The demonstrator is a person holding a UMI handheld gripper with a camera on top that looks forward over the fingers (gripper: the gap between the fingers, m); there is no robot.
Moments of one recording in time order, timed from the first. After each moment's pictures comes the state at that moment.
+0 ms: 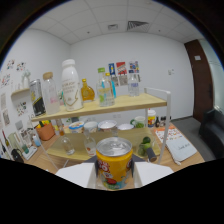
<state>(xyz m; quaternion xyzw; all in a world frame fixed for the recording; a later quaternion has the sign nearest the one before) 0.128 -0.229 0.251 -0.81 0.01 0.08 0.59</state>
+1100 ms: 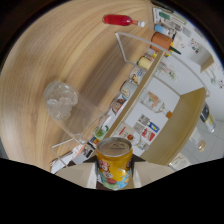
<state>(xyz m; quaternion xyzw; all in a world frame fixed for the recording) 0.086 -0.197 0.193 -0.41 -0.66 -0.58 0.24</state>
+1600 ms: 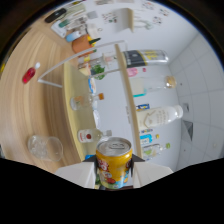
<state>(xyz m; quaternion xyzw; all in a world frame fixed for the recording) 0.072 -0.206 0.271 -0.59 -0.48 -0.42 0.50</state>
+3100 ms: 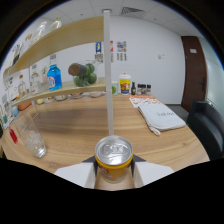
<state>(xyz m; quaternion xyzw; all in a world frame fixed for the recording) 0.276 -0.241 0.038 -0.86 0.02 0.00 0.51</state>
